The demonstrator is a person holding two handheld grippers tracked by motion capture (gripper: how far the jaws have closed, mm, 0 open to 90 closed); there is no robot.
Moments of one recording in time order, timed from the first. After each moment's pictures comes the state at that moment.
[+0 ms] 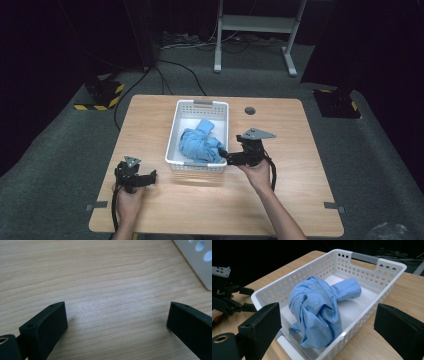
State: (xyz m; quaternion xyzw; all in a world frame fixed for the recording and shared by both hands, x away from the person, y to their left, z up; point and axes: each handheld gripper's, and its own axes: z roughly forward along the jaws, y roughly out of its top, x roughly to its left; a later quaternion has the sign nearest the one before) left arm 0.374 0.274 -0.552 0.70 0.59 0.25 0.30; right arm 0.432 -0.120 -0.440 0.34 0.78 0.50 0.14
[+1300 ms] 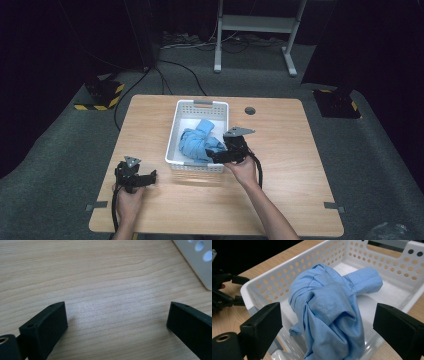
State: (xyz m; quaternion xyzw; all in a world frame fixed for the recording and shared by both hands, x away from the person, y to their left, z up) left arm 0.374 0.274 -0.552 0.70 0.59 0.25 0.30; right arm 0.456 -0.078 -0.463 0.34 0.81 0.46 0.12
